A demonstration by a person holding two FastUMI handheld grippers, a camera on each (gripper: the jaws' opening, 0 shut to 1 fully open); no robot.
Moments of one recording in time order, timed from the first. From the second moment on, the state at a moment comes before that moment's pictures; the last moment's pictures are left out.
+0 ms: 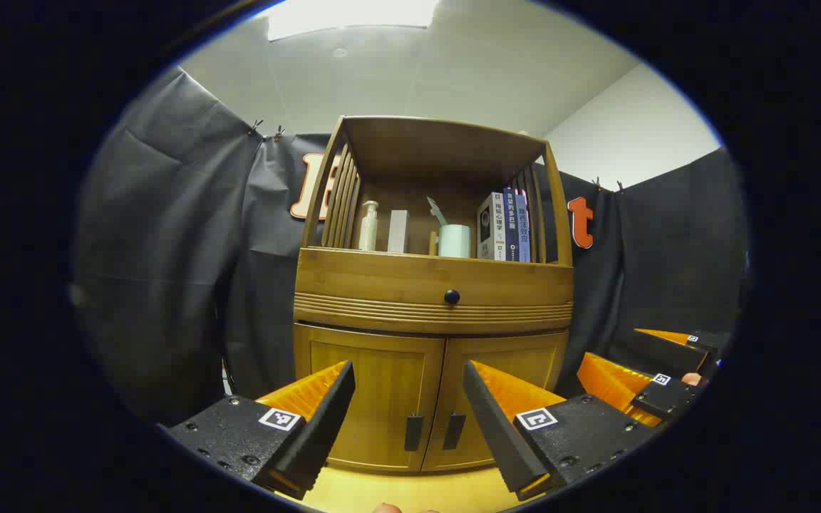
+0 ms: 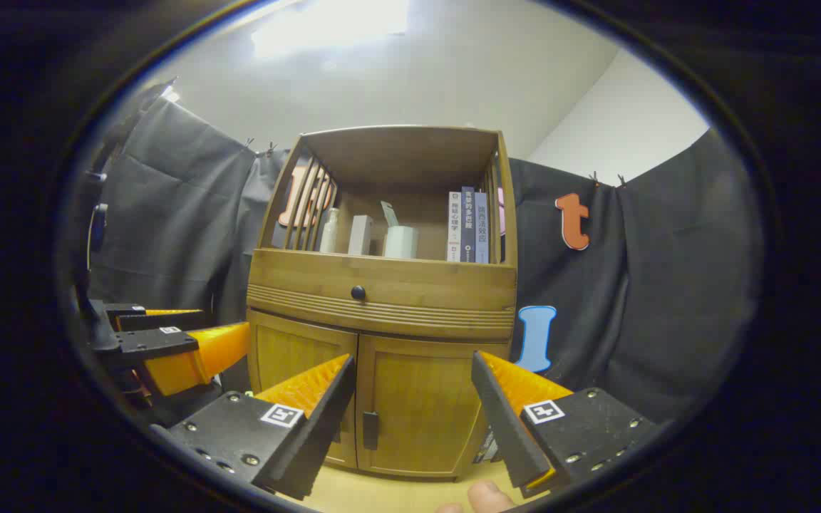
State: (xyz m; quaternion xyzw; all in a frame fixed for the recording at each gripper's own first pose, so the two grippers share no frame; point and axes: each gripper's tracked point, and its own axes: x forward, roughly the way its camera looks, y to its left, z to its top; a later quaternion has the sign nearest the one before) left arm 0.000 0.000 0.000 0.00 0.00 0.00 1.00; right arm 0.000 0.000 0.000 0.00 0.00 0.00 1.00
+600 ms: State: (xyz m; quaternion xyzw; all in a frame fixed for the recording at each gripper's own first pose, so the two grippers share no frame) left arm 0.008 -0.005 0.001 0.01 0.00 -0.01 1.00; right arm -0.001 0.000 -0.001 0.00 0.01 0.00 1.00
